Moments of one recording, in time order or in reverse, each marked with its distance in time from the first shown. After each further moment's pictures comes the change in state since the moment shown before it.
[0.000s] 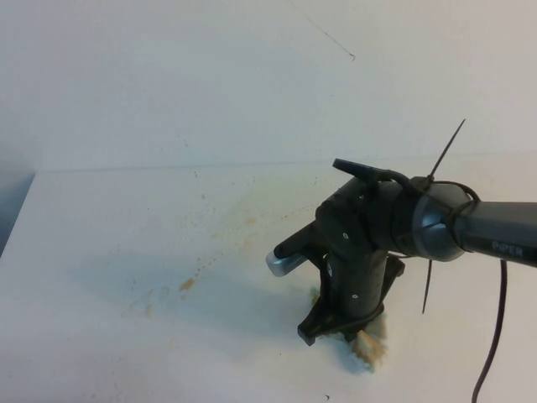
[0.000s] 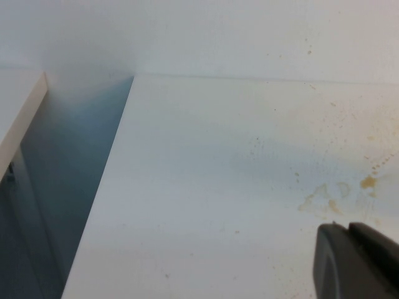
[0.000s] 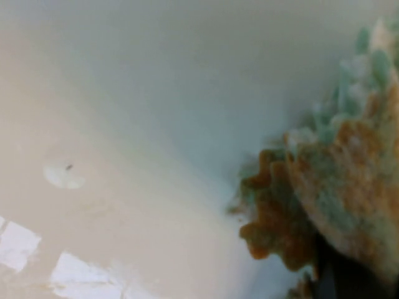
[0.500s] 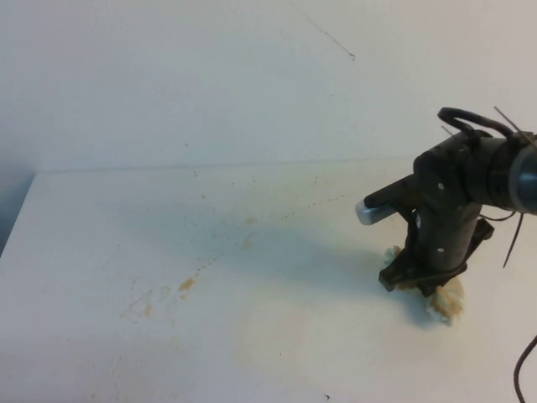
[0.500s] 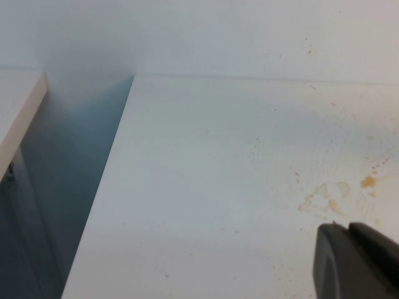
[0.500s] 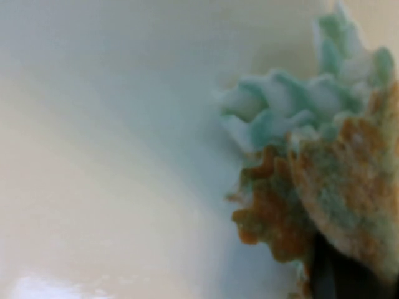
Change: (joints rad) right arm -0.242 -0.068 0.080 -0.065 -0.049 -0.020; left arm 0.000 0.000 0.000 0.000 0.000 0.000
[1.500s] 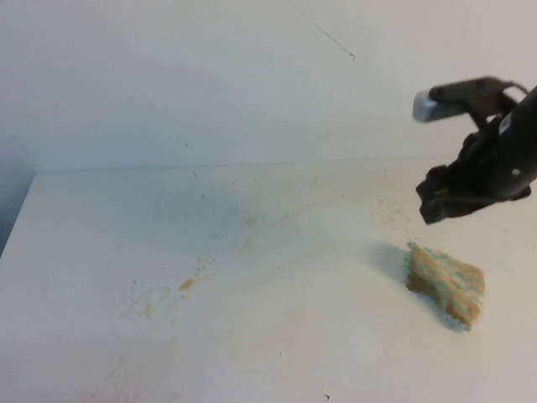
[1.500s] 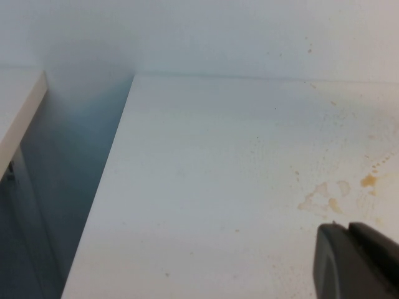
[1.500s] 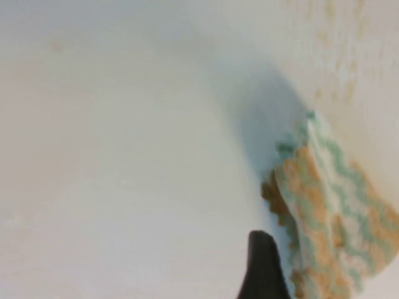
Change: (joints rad) right arm -0.149 -0.311 0.009 0.282 0.023 -0.189; left arm 0.000 0.000 0.000 0.000 0.002 0.000
